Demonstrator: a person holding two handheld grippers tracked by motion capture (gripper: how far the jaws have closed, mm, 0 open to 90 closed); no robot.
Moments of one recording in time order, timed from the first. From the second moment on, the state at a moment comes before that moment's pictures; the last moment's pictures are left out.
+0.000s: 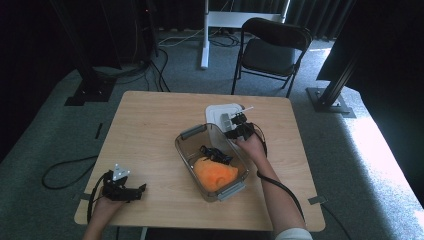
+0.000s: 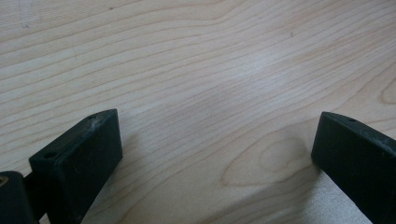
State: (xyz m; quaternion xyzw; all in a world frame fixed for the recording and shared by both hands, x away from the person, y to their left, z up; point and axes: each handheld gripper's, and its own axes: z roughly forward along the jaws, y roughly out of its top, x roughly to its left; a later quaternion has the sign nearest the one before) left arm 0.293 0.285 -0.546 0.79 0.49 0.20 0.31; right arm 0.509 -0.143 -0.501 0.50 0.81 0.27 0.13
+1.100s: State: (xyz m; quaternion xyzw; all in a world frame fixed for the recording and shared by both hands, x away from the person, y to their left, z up) left arm 0.293 0.285 -0.546 0.79 0.49 0.20 0.31; right arm 0.526 -0.135 -0.511 0.50 0.82 0.25 0.14
